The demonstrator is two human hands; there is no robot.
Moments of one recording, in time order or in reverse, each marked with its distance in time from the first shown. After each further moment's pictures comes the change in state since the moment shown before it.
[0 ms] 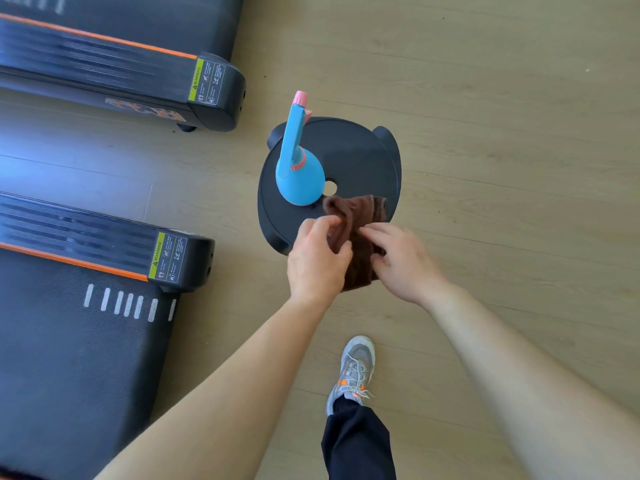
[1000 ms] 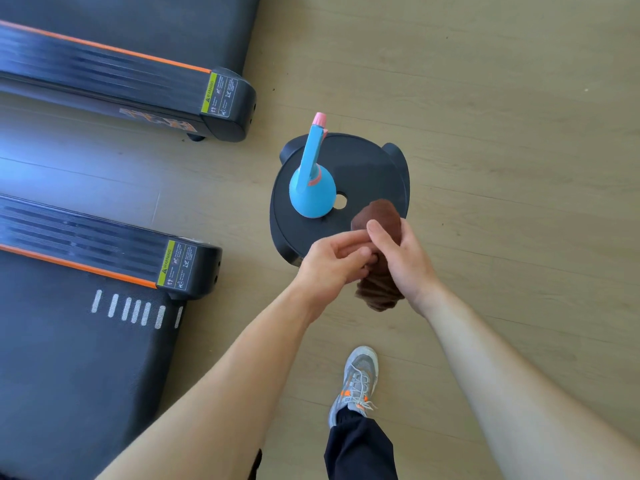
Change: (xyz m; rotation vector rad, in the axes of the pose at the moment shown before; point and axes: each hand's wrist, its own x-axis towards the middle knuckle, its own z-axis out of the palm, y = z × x) left_hand 0.000 0.015 -0.045 -0.724 -0.535 -0.196; right_hand 0.009 -0.044 -0.011 0.963 0.131 0.371
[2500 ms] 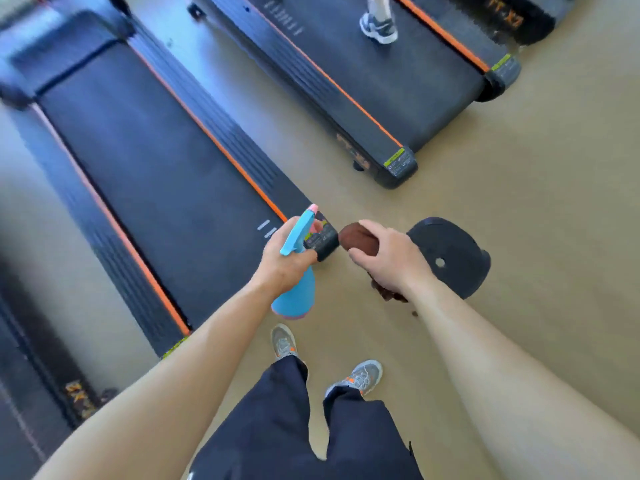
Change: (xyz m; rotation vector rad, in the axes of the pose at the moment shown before) left_hand -0.384 0.083 -0.147 0.089 0.826 0.228; right_hand -0.258 -0.248 0.175 -1.102 -0.506 -0.528
